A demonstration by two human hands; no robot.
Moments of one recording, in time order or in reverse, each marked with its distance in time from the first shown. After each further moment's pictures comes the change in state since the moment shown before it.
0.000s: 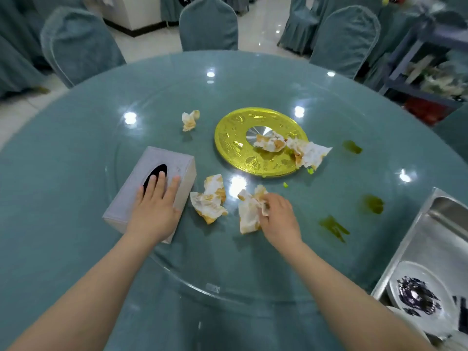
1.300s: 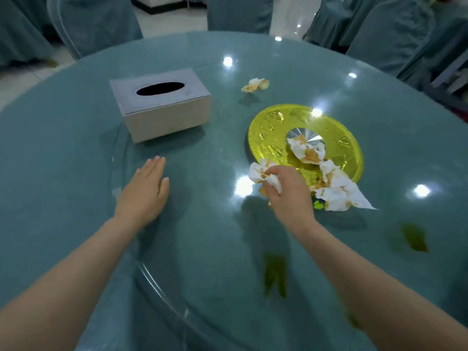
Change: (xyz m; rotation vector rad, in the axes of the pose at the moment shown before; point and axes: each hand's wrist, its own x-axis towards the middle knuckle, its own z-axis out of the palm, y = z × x) left_hand 0.104 -0.103 0.055 -0.402 0.114 -0.051; right_hand 0.116 -0.068 0.058 0.128 0.119 -0.238
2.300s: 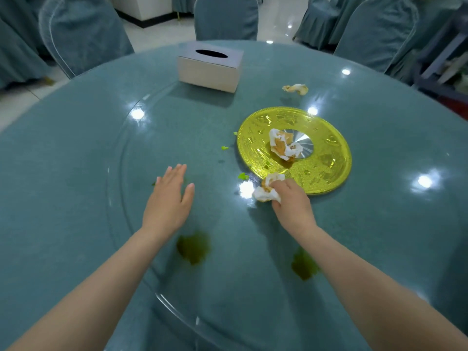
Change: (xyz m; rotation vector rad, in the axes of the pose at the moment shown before) left_hand -0.012 0.077 0.000 -0.188 0.034 0.020; right_hand -0.010 0.039 -0.015 -0.287 -0.185 0.093
